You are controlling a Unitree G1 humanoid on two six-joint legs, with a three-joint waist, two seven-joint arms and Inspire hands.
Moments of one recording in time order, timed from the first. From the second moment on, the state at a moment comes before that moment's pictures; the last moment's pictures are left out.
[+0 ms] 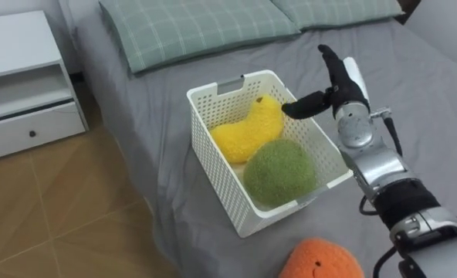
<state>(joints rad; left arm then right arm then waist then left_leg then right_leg) 0.22 0.22 0.14 0.85 0.39 0.19 0.13 -0.64 -0.32 0.28 0.73 0.04 0.08 -0.28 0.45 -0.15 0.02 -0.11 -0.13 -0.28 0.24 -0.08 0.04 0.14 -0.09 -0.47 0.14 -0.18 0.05</state>
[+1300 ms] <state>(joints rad) 0.17 0.16 0.03 0.88 0.27 0.08 0.15 -0.16 -0.31 0.18 0.39 -0.05 0.03 -0.15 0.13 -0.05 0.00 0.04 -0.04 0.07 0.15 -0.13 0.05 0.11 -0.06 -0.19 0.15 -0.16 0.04</state>
